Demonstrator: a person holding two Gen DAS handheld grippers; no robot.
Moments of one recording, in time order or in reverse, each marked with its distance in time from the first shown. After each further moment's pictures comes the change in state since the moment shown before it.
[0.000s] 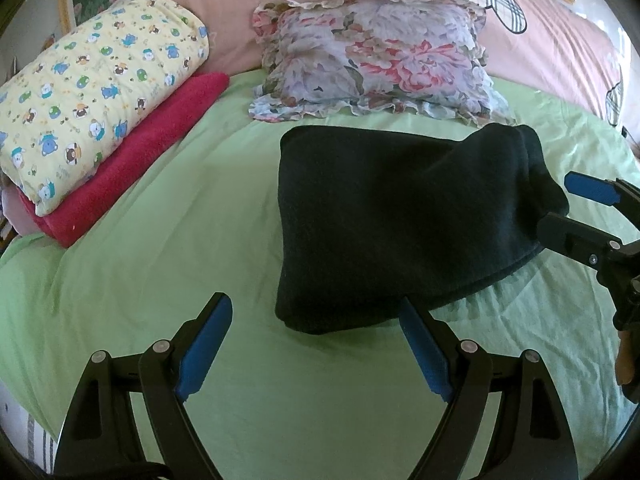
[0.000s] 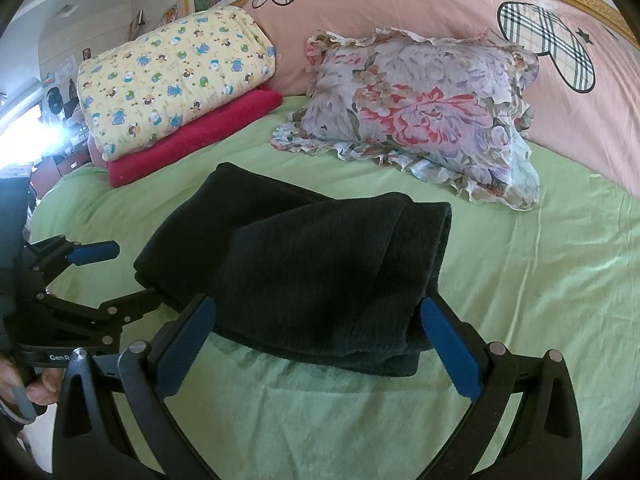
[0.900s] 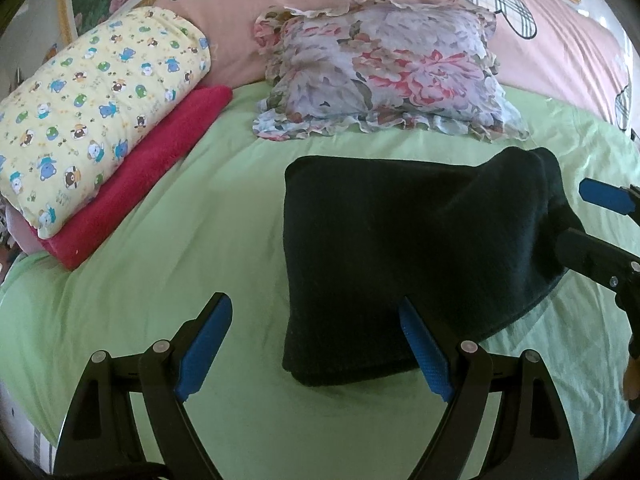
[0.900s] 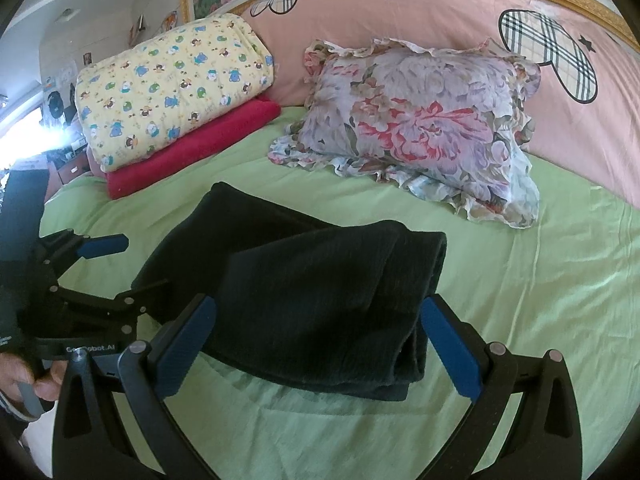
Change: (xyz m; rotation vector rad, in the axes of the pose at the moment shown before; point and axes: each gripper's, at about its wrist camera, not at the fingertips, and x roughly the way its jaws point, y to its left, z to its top) left arm 0.014 0.001 0.028 0.008 -0.019 0.033; right arm 0.002 -0.005 0.018 0.000 -0.021 0.003
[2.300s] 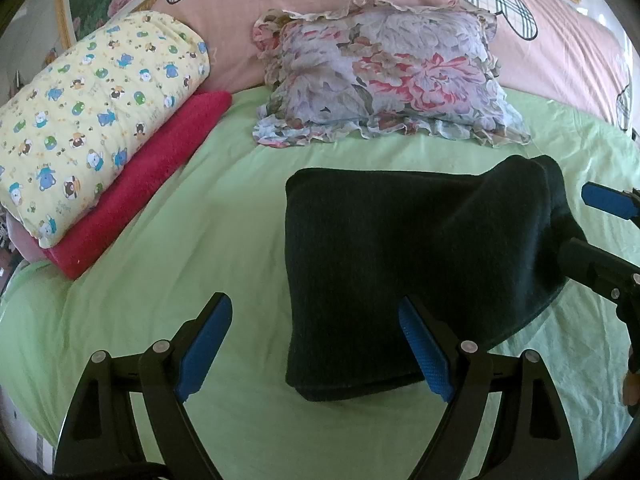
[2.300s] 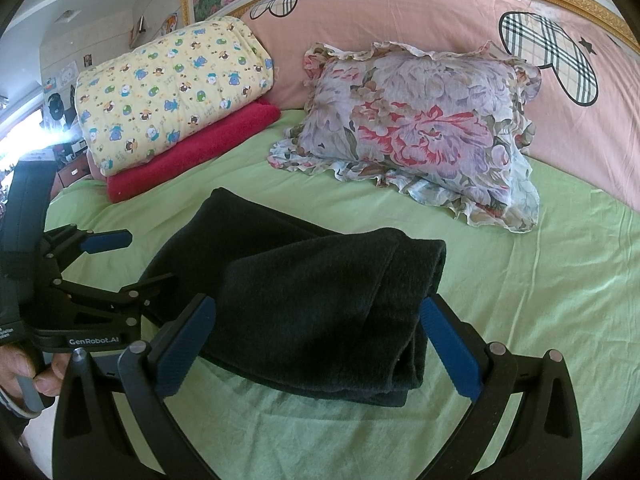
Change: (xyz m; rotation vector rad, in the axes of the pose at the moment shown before) left arm 0.002 0.000 0.007 0.004 -0.004 0.004; right arm 0.000 -0.001 0.004 -0.001 -0.001 0.000
